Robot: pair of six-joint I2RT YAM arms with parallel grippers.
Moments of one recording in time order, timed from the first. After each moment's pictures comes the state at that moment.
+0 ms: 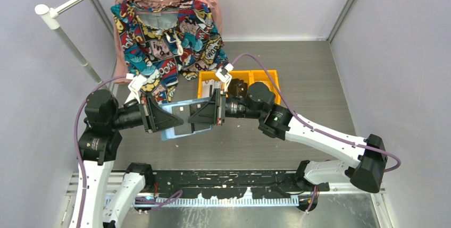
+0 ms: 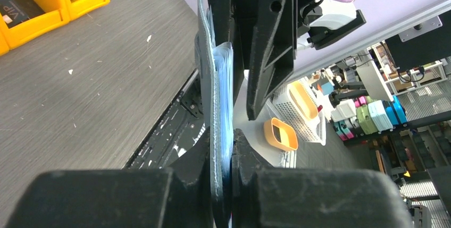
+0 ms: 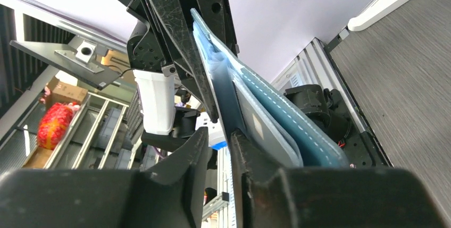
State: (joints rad) left arm -0.10 0.65 1.01 -0.57 1.16 -0.63; right arm 1.02 1.21 1.03 0.26 -0.50 1.06
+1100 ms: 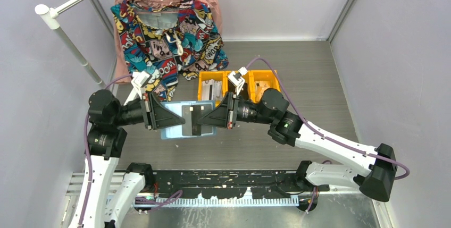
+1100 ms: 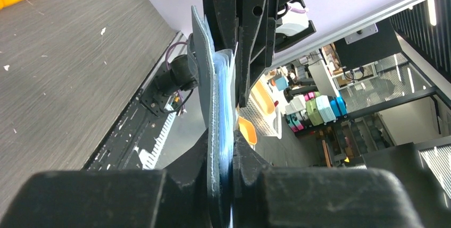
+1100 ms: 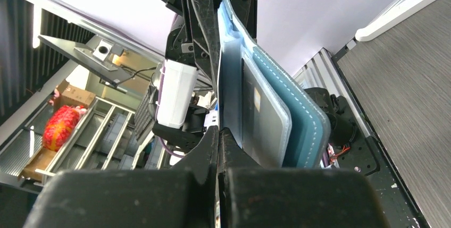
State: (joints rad) left arm -0.10 0.65 0.90 -0.27 1.26 -0.95; right arm 0.99 1.10 0.90 0.35 -0.49 1.09
